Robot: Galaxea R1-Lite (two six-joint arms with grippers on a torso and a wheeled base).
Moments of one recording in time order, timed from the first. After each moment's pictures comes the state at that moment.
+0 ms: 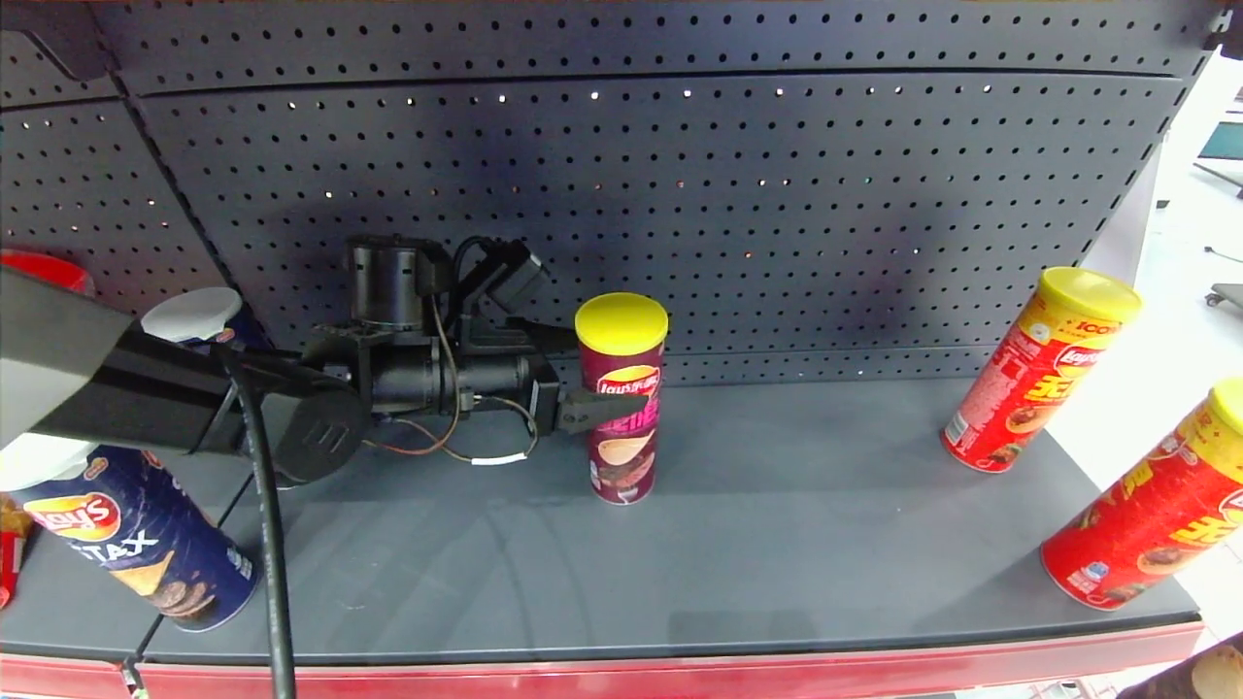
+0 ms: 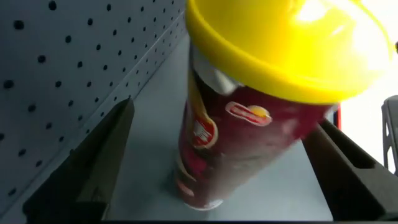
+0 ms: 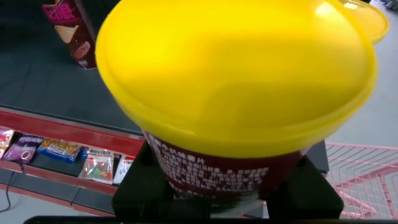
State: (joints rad) left arm -0.43 1.96 -1.07 -0.61 -0.73 0.18; right arm 0.05 0.38 -0.37 0.08 0.17 -0.07
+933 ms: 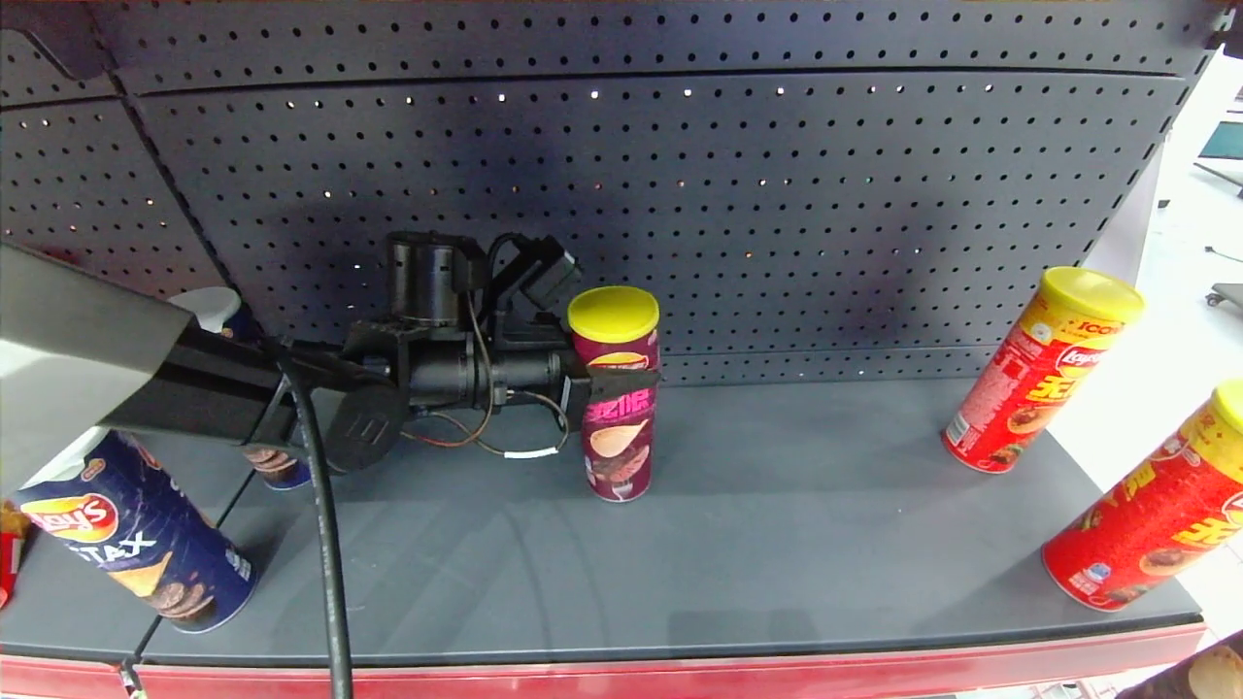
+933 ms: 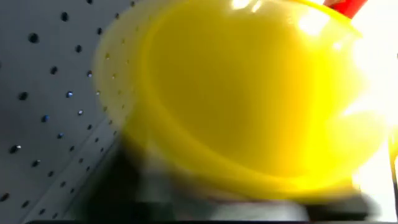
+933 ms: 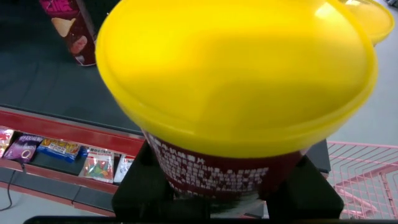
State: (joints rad) left arm -0.47 2.01 -1.14 -0.61 -0.71 0.18; right arm 0.05 0.39 -0.37 0.09 0.17 -0.06
